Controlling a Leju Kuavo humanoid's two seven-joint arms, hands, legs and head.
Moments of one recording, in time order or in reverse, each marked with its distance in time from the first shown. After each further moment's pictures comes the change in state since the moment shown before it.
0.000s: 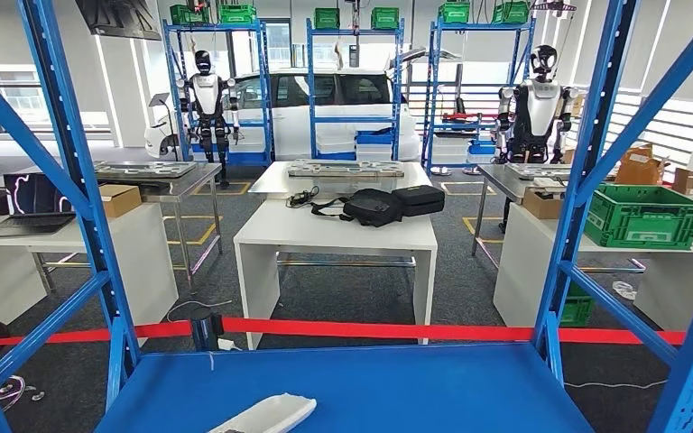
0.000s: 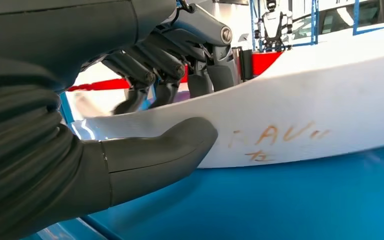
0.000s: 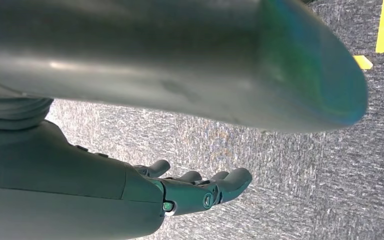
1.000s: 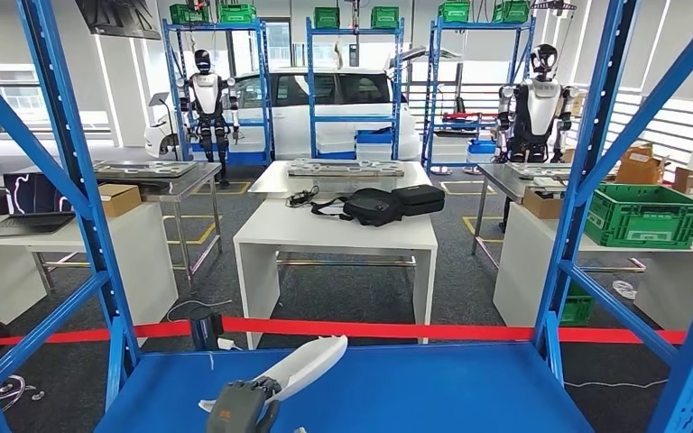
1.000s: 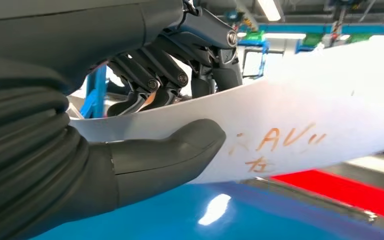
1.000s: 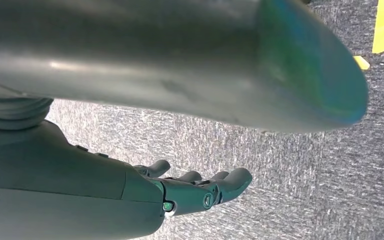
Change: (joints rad) left arm -0.122 -0.097 0.066 -0.055 0.076 0.061 -0.263; right arm -0.001 0.004 -0.018 0.000 -0.001 -0.004 -0.010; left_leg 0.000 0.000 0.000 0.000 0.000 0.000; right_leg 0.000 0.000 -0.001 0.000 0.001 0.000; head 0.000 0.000
